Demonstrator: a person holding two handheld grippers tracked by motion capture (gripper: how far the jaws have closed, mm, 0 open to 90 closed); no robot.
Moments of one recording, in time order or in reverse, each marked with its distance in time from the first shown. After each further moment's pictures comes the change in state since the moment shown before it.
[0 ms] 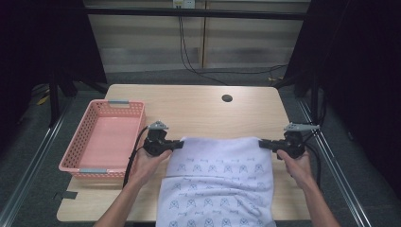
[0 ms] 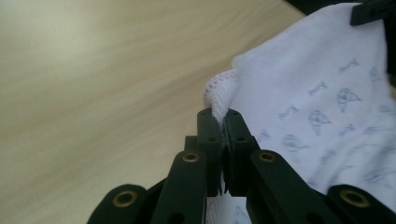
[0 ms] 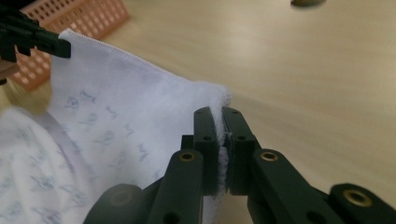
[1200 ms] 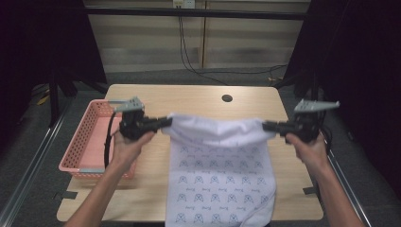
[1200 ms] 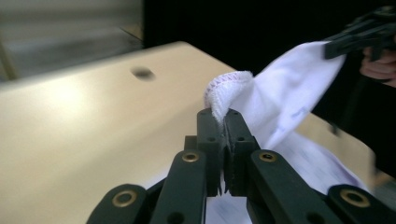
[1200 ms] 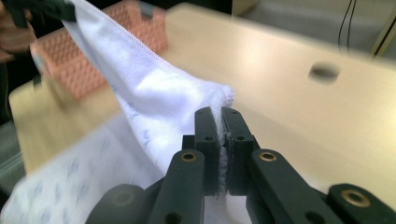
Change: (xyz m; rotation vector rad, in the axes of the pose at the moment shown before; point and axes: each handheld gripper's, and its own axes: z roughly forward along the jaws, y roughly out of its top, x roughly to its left) left arm -0.030 0.026 -0.078 -0.162 -0.038 0.092; right arm 0.061 0.065 -0.050 -0.018 0.026 -0.161
